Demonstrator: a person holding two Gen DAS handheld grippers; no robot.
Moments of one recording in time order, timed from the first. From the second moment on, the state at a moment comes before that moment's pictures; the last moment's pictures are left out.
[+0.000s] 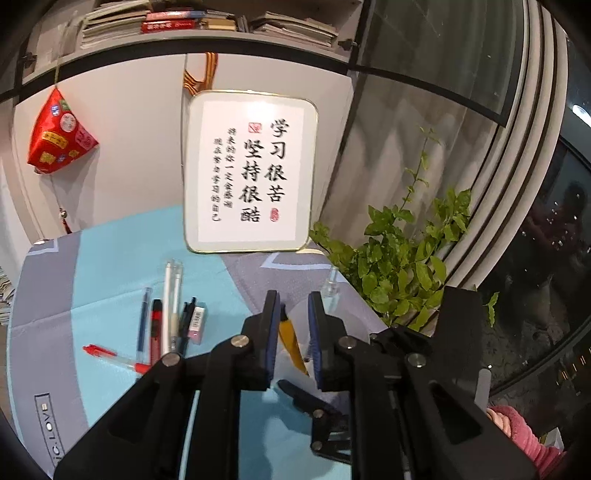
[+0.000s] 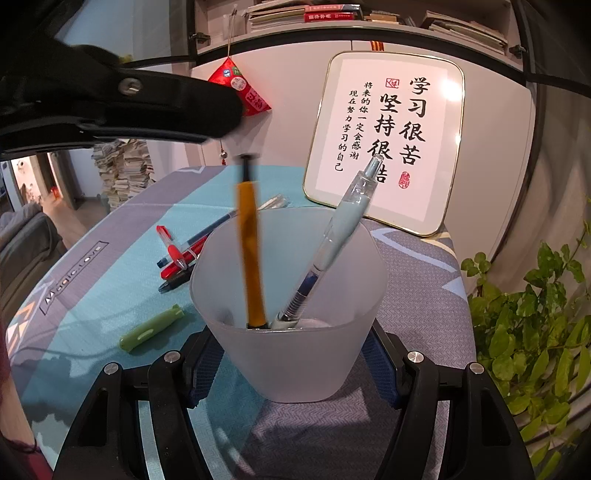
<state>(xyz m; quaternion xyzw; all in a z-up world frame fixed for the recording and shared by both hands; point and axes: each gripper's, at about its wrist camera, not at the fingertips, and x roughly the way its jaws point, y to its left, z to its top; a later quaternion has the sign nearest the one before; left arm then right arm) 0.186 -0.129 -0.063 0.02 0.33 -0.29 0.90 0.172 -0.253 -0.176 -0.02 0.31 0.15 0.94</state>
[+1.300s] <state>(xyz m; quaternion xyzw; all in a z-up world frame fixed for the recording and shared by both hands) 0.213 -0.066 -0.177 0.09 0.45 -0.19 0.87 0.174 -0.253 -0.176 -0.02 0.31 0.15 0.94</state>
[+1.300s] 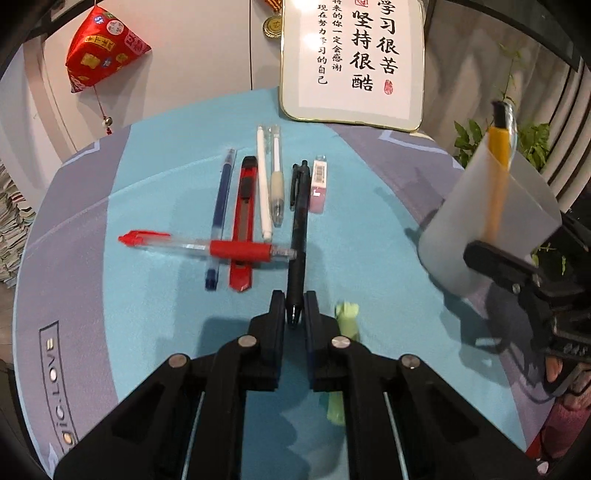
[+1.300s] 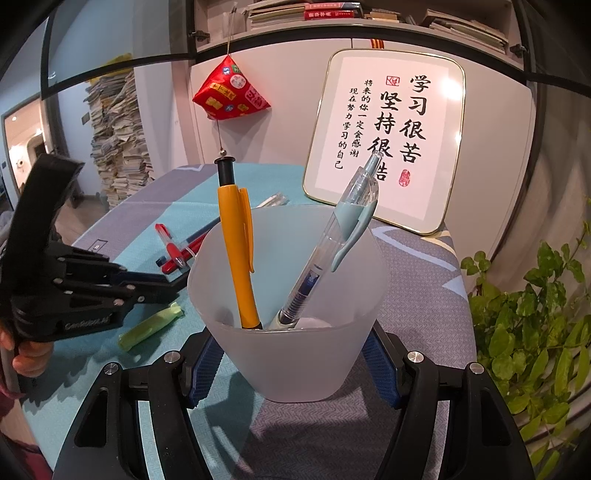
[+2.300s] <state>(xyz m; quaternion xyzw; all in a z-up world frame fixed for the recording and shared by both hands) 0.190 -0.063 -0.181 0.16 0.46 -0.20 0.85 0.175 -0.256 -0.177 -0.02 0.31 0.15 0.94</state>
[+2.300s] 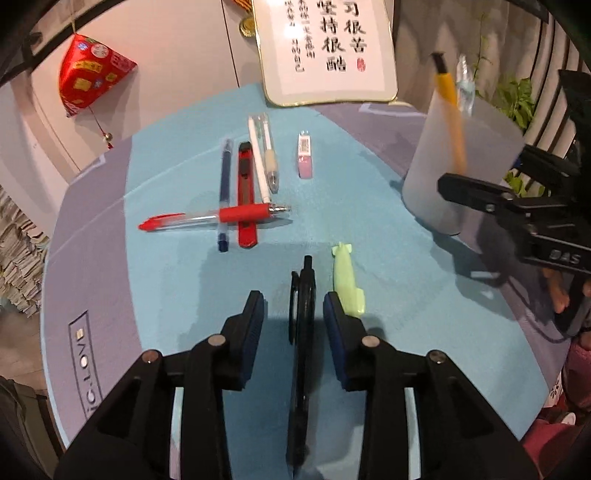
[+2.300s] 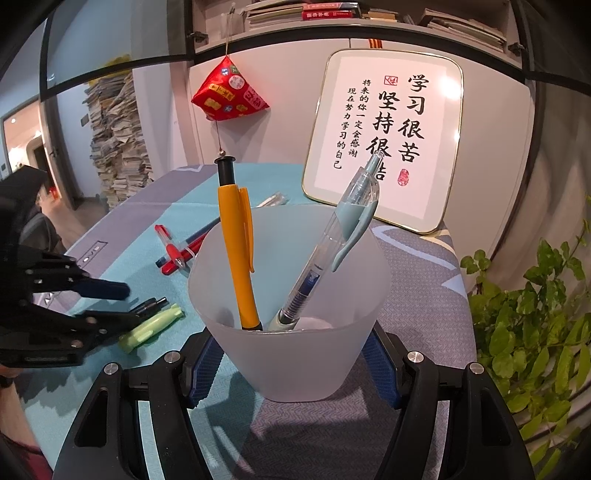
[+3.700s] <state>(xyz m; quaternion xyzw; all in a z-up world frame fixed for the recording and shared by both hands) 0.147 -0.123 0.006 0.07 0.22 -0.30 0.93 0.175 -0.256 -0.177 -0.02 0.31 0.15 0.94</state>
